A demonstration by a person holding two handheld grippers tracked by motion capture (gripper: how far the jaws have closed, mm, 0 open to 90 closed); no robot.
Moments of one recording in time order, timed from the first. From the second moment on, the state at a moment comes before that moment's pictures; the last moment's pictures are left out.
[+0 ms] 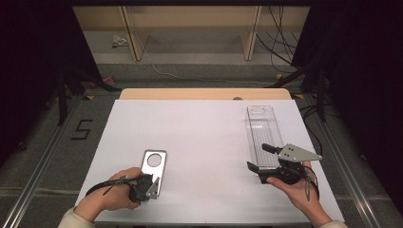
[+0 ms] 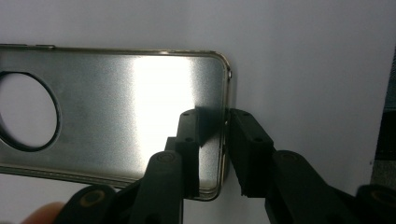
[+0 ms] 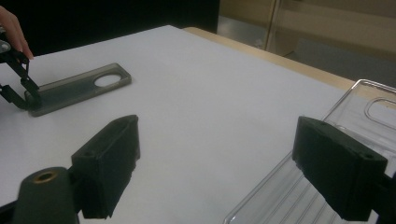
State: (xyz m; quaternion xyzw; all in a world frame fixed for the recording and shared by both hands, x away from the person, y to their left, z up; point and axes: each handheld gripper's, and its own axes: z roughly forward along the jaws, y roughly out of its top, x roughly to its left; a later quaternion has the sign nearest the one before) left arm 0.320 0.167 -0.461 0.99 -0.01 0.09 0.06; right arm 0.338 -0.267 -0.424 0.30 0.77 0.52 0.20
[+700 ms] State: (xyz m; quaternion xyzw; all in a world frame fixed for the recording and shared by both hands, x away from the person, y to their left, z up) left arm 0.318 0.164 -0.461 0.99 -0.02 0.09 0.05; right arm 0.338 -0.266 -0.424 0.30 0.78 0.52 0.20
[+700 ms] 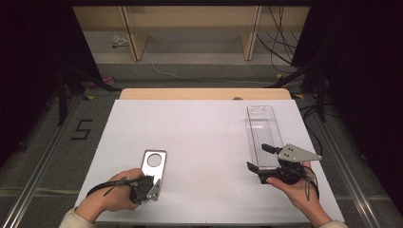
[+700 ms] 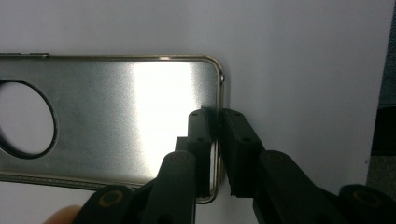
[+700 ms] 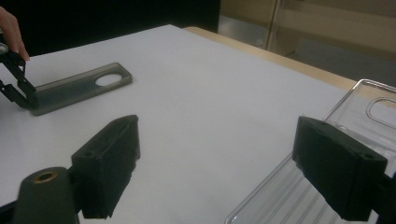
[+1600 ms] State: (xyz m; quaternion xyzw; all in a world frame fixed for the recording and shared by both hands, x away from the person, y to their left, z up) left arm 0.314 0.163 -0.461 0.99 -0.02 0.10 0.05; right arm 0.337 -0.266 -0.424 0.30 0.78 0.52 0.20
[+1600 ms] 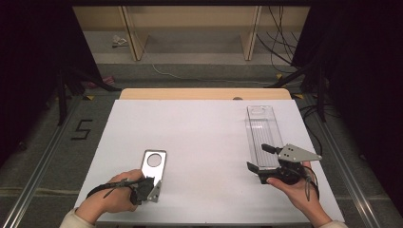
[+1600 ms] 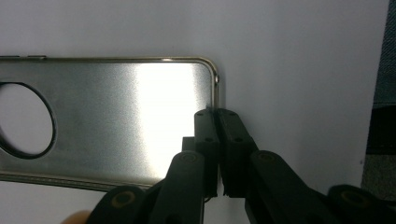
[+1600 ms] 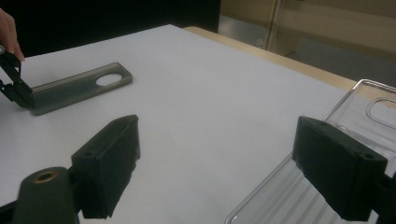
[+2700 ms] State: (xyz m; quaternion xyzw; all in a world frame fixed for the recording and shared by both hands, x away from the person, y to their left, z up) left arm 0.310 0.156 -0.443 0.98 0.00 0.20 0.10; right arm 0.338 -0.265 -0.425 0.30 0.78 0.52 0.20
